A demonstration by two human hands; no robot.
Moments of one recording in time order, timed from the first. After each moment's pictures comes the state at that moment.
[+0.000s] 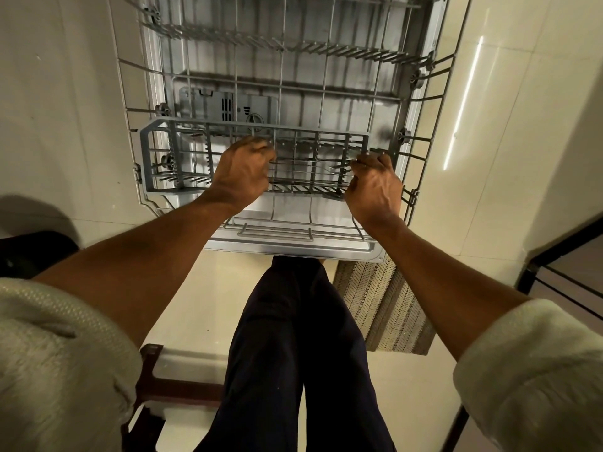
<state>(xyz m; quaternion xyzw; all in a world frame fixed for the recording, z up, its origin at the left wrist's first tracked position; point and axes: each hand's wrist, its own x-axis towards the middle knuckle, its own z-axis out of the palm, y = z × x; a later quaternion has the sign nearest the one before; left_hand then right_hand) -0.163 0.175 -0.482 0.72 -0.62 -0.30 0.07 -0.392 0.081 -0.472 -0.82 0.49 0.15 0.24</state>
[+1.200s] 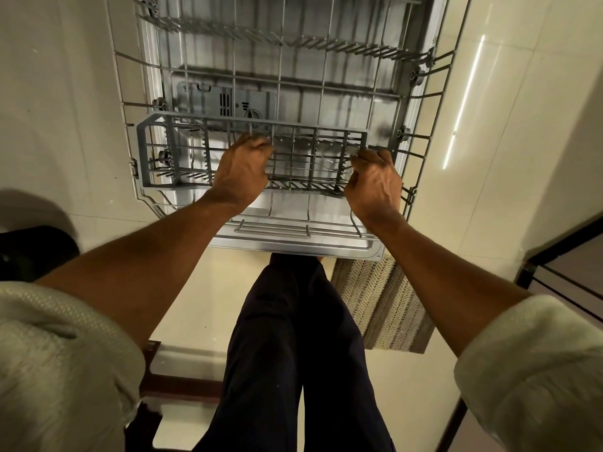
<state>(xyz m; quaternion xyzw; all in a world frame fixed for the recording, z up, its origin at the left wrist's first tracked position) -0.172 0.175 -0.486 0.75 -0.58 -0.32 0.02 -0.394 0.078 -0.477 -0.82 0.49 0.13 0.24</state>
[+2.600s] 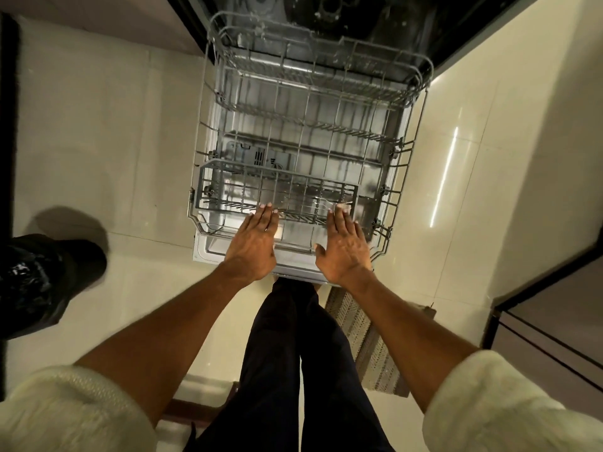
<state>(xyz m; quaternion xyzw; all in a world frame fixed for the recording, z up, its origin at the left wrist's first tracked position) -0.204 0.252 -0.377 0.74 -0.54 -0.37 -0.13 -0.376 0.135 -0.365 -0.82 0.39 0.33 0.25</state>
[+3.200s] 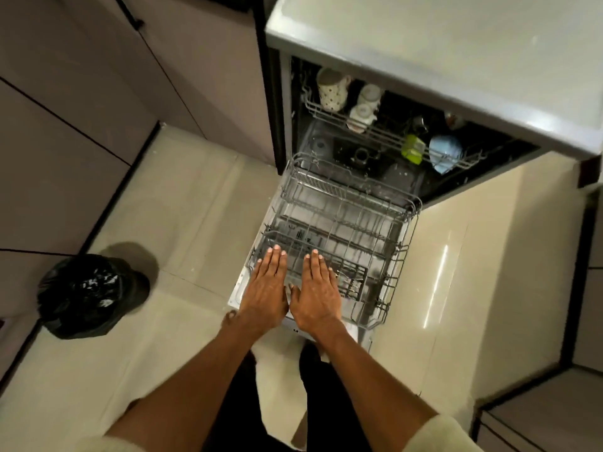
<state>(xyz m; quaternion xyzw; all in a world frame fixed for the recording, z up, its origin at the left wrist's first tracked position) -0.172 0.303 -0.179 0.86 -0.45 -0.26 0.04 -0.264 0.209 -0.153 -0.88 0.34 0.21 0.25</state>
